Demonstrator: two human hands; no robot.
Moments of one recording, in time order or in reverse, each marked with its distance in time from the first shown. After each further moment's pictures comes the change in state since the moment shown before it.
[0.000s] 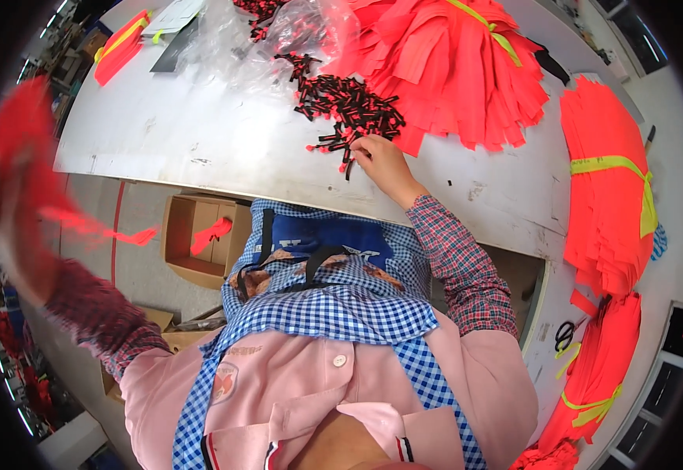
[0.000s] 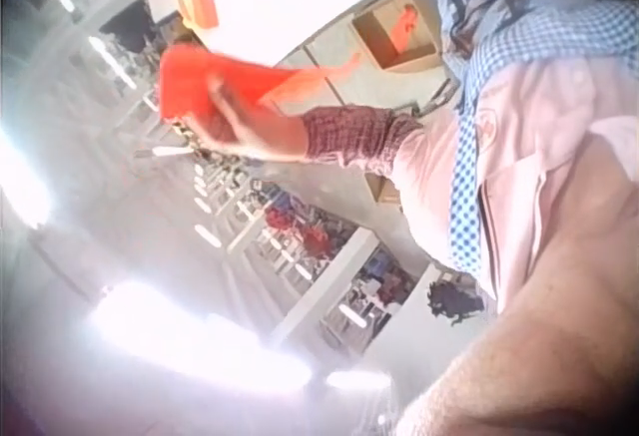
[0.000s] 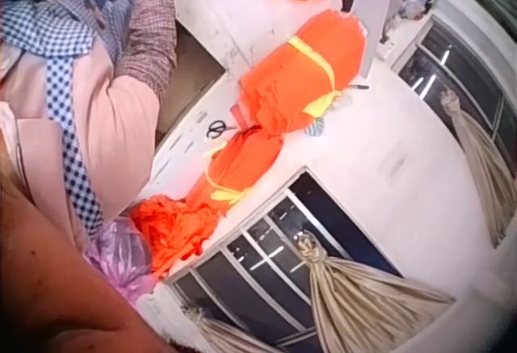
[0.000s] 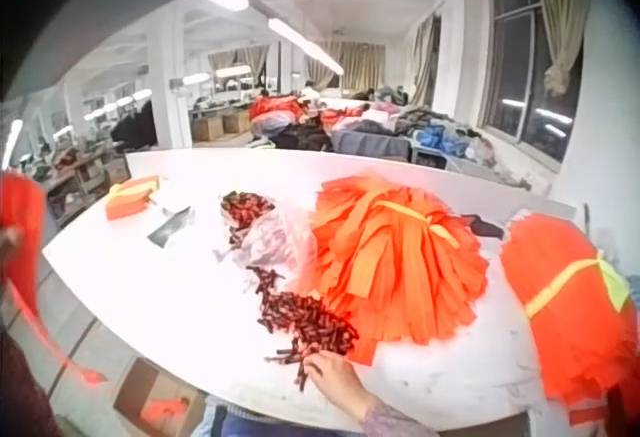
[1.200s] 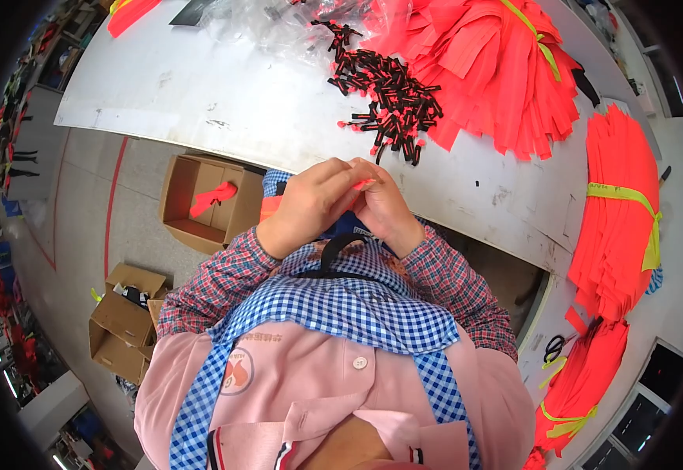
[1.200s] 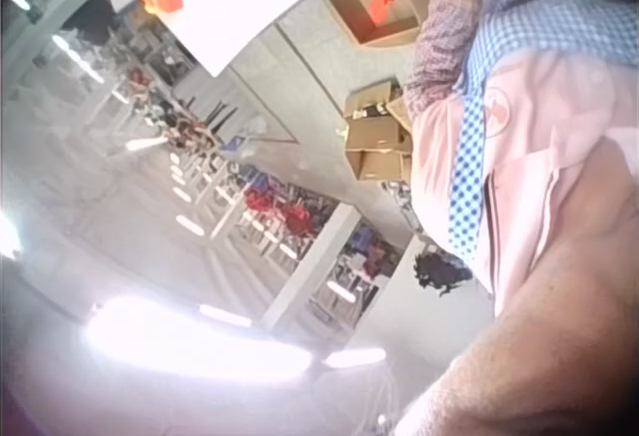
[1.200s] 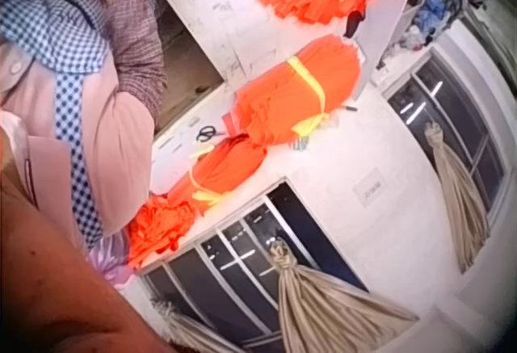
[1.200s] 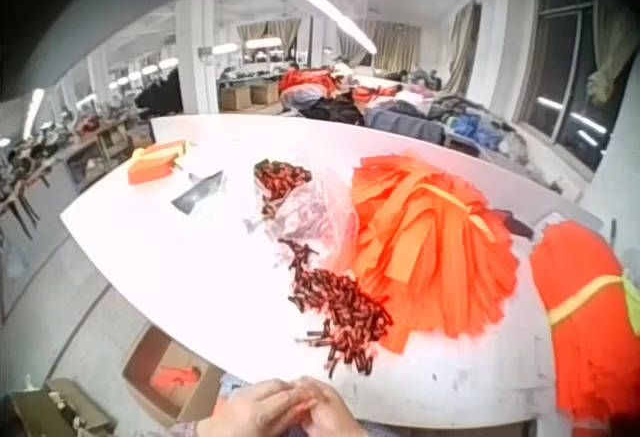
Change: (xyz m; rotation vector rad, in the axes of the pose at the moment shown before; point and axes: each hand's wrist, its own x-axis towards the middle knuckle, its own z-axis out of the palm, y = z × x) left_hand -0.194 -0.086 0.176 -0.104 -0.600 0.195; right_hand -0.036 -0.093 0.052 1.652 -0.163 0.625
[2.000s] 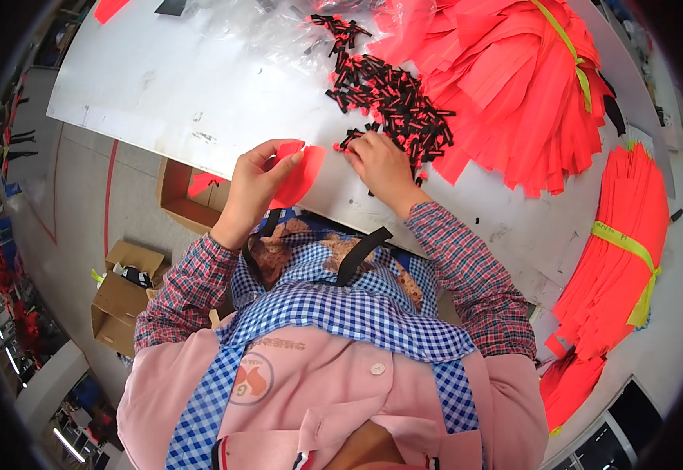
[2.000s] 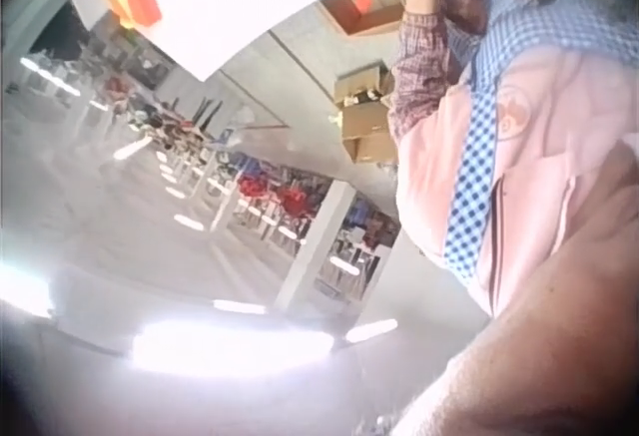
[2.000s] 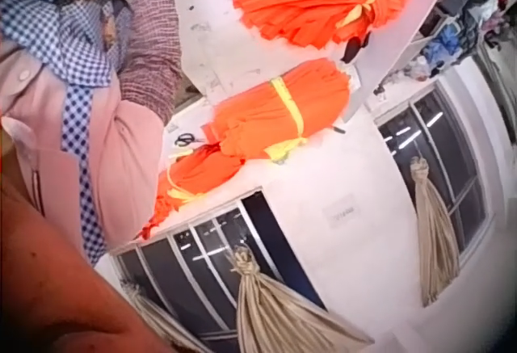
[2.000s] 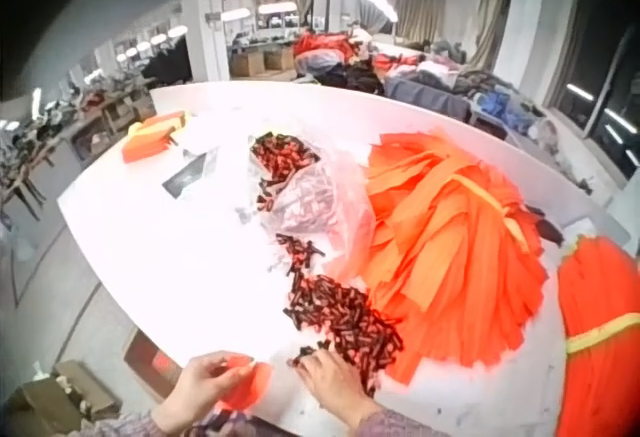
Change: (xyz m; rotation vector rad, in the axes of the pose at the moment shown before) left_hand 0.035 -0.082 -0.017 -0.664 0.096 -1.055; right_hand 0.104 -0.049 -0.067 -1.953 -0.032 -0.596
